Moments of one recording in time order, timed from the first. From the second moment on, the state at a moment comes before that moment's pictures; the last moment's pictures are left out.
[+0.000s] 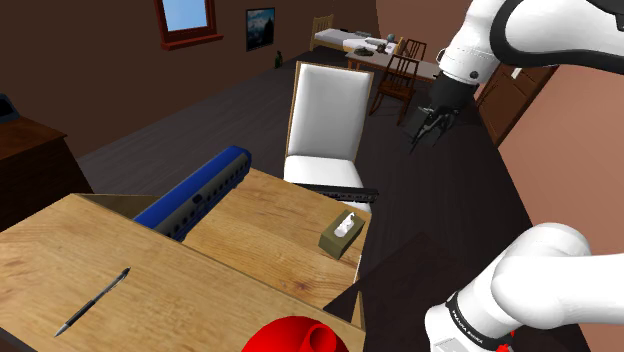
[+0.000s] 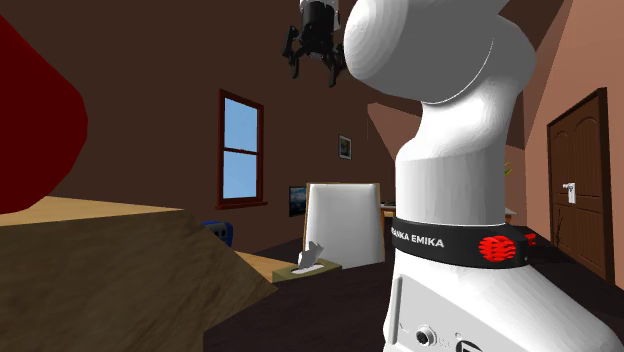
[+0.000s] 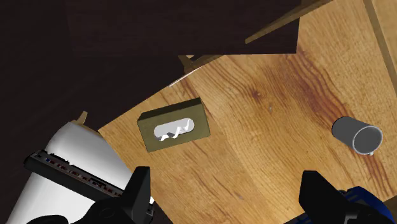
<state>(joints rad) -0.02 -0.83 0.02 -2.43 0.06 1.64 0.04</state>
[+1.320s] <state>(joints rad) 0.01 -0.54 -0.15 -2.89 0.24 2.47 -0.11</state>
